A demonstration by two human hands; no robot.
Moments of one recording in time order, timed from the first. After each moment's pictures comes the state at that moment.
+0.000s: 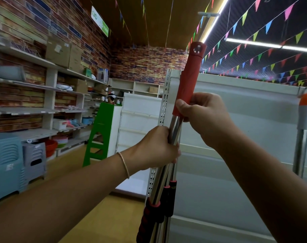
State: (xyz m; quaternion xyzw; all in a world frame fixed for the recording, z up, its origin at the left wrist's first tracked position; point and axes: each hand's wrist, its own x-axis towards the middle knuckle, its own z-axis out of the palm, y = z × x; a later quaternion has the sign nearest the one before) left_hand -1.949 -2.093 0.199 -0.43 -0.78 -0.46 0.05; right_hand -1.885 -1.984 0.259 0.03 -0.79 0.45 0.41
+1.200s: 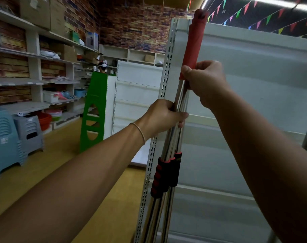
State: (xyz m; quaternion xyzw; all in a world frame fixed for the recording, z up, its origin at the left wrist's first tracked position) left_hand -2.021 -2.047 0.167 -0.37 -0.74 -0.56 -0.02; right_hand -1.969 -1.947 0.249 -0.08 -0.77 0.47 0.43
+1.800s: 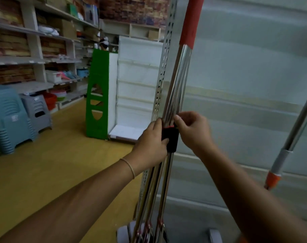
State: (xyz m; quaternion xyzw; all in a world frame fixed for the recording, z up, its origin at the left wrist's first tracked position) left_hand -1.967 -2.066 0.024 -0.35 -0.85 -0.39 0.09; right_hand -1.925 -1.937 0.060 -0.15 -0.82 0.43 0.35
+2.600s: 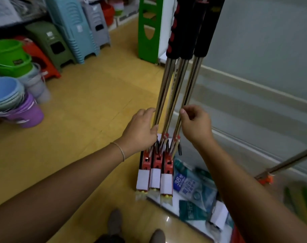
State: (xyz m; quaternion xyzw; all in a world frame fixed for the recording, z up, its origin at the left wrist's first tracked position) left_hand -1.853 -2.082 -0.174 -0.13 -0.94 -0.31 -0.02; right_hand -1.859 -1.905 -0.171 -0.13 -0.85 0.51 0.11
